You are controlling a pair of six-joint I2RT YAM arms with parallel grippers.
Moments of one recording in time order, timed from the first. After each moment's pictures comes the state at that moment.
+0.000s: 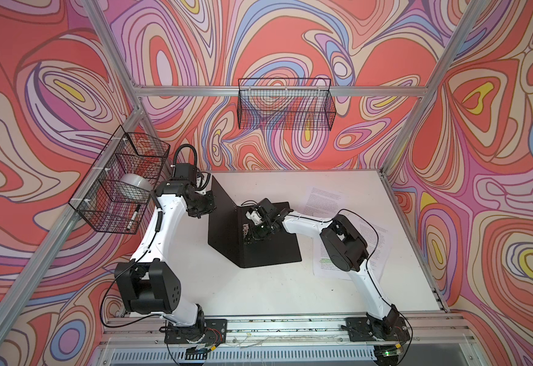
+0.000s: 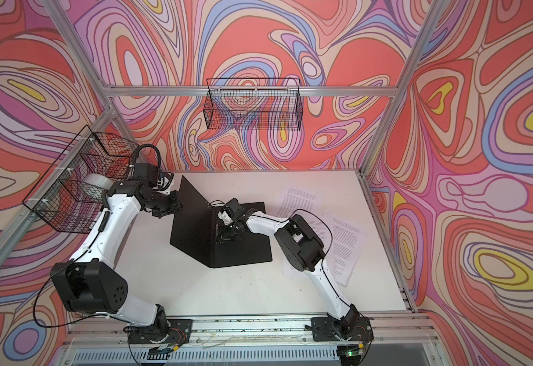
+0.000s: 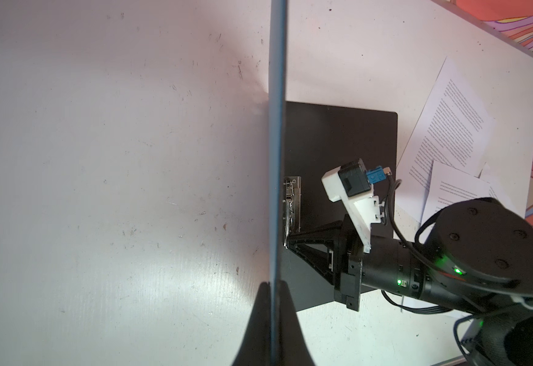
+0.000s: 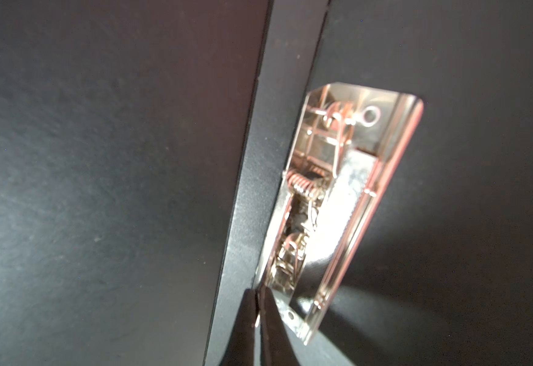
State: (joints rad) left arm 0.02 1.54 1.50 -1.07 0.27 -0.26; right arm 0.77 2.33 1.73 -0.37 -0.56 0.64
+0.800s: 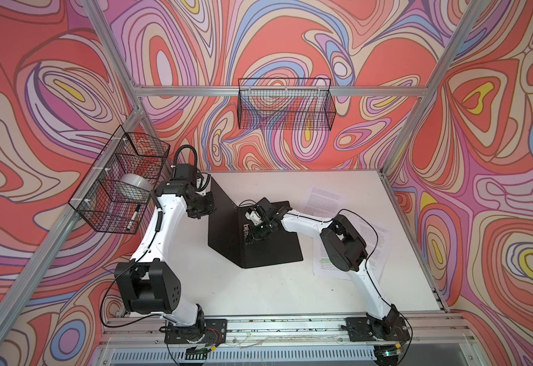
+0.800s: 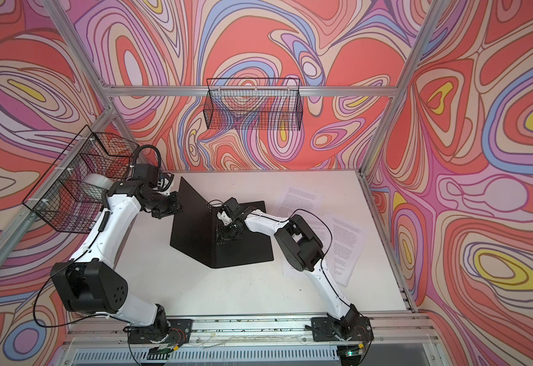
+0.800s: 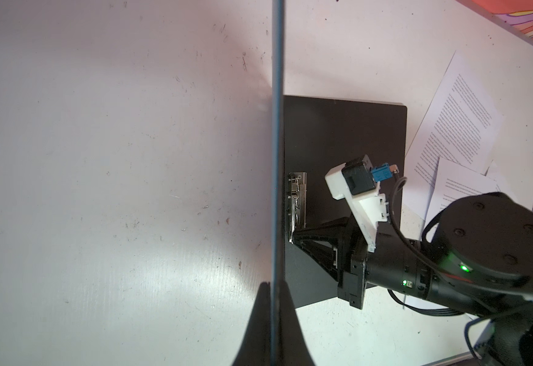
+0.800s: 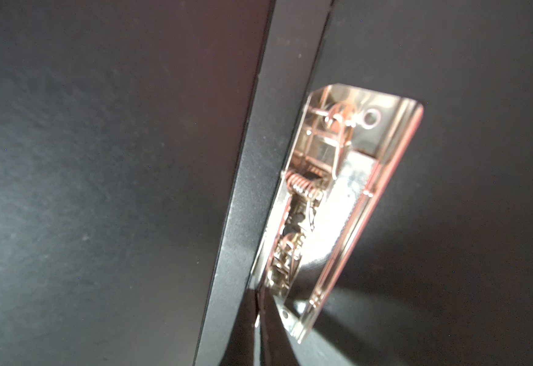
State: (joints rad) left arm 0.02 1.54 1.50 -1.09 0.26 -0.26; right arm 0.77 2.34 1.78 -0.48 -0.50 0.54
